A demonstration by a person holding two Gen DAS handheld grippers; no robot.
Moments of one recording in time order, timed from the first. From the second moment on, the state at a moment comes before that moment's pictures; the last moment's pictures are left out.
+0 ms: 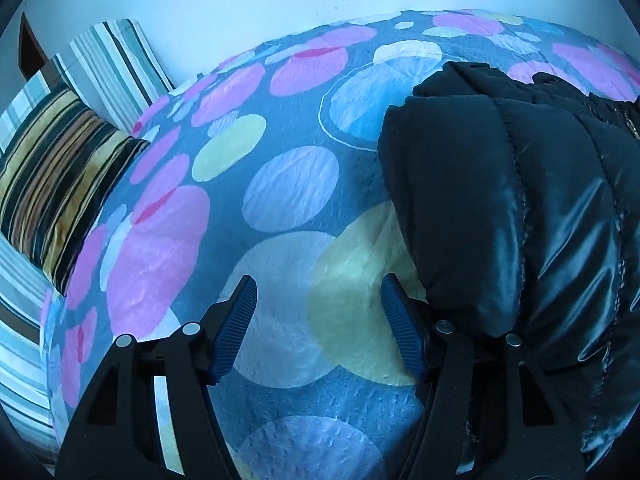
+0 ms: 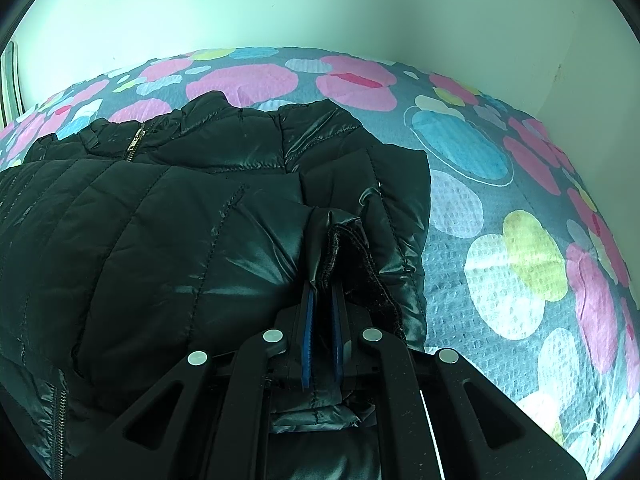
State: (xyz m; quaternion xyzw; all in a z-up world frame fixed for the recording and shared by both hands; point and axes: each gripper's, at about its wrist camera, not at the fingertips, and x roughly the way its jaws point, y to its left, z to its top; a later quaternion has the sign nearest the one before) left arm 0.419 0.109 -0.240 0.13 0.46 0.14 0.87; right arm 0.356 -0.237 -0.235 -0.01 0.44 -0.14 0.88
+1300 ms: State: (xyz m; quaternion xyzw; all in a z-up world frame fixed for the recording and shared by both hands) left arm 0.406 0.118 -0.211 0.12 0.45 0.10 0.88; right arm 0.378 -0.237 -0.206 -0.02 0.43 -0.11 0.90
